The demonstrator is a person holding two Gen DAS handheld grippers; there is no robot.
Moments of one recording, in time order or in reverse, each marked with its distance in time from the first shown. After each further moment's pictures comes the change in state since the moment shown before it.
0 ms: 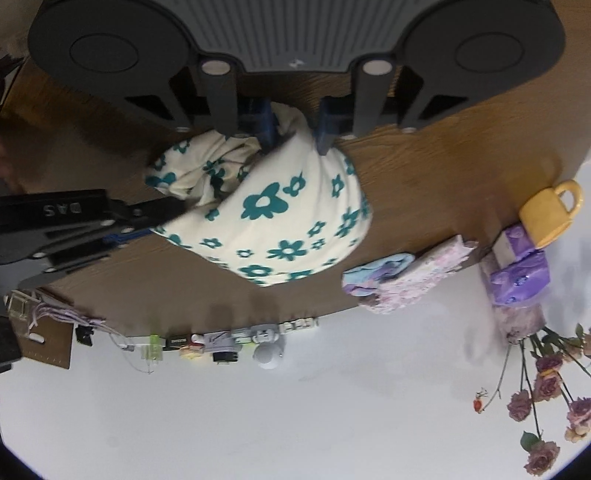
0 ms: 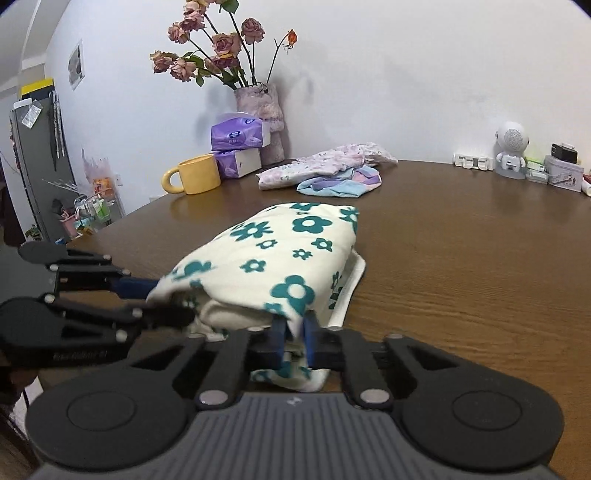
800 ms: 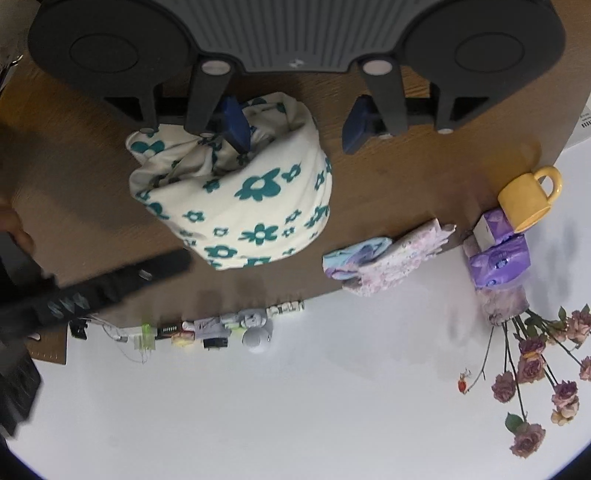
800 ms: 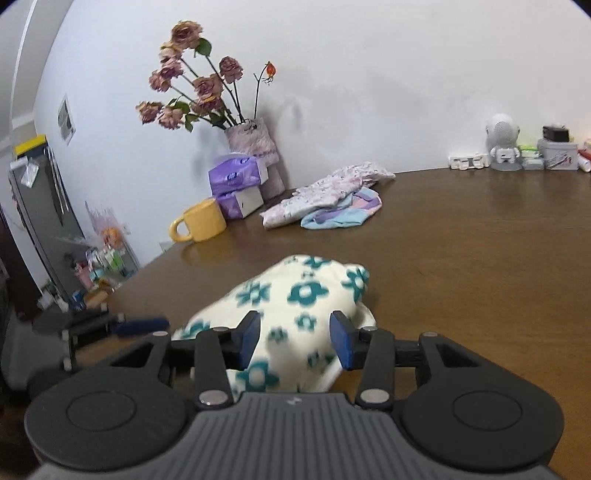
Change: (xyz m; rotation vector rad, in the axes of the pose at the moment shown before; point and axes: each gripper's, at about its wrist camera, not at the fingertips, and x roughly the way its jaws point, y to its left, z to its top) left arm -0.010 0.014 -0.002 0.021 -0.055 0.035; right arm 0.000 -0.016 0.036 0.145 -0.075 0.068
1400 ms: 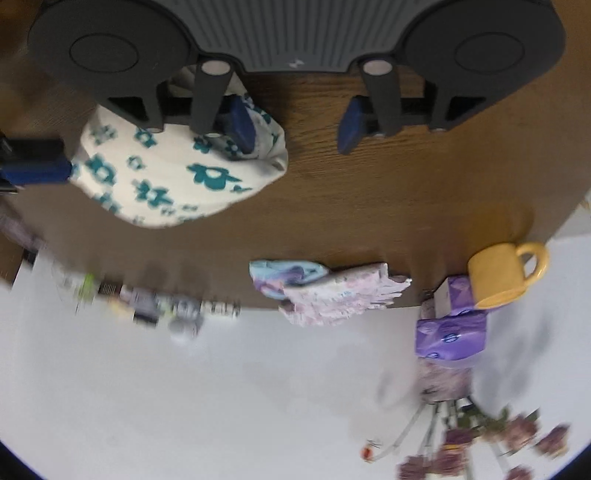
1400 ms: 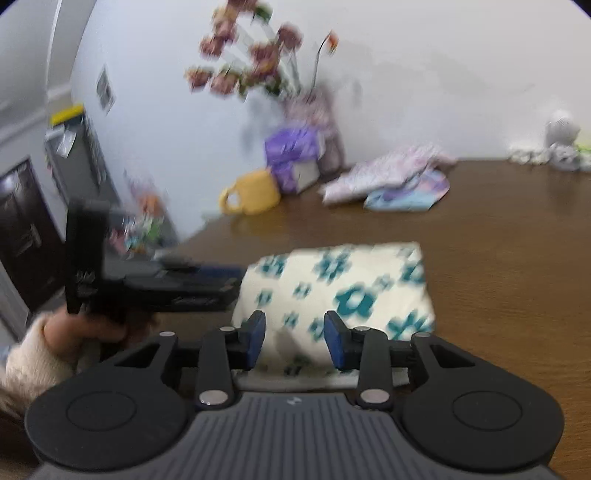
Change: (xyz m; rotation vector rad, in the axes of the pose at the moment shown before) left arm 0.029 0.103 0.003 -0.353 0.056 -0.030; right arm 0.013 0.043 -0.002 -0.072 0.057 0.071
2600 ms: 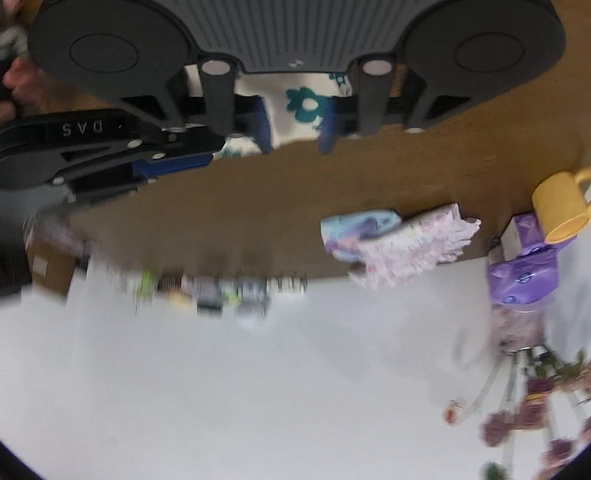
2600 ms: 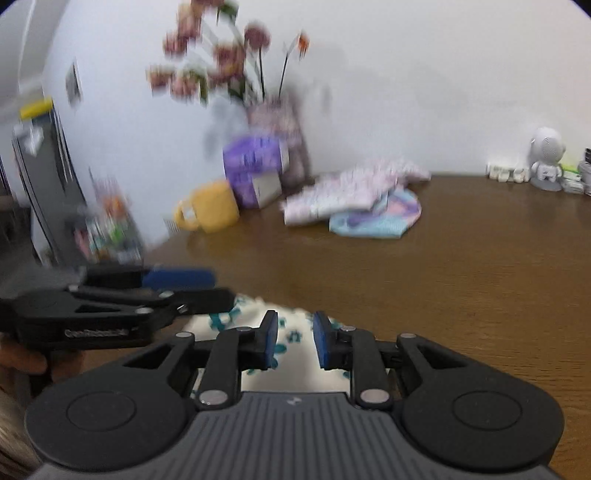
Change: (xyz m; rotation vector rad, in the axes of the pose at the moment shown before) left arm 0.021 -0.044 0.043 0.197 -0.009 -0.139; right arm 0.055 -0.010 0.043 -0.029 0.077 -0.083
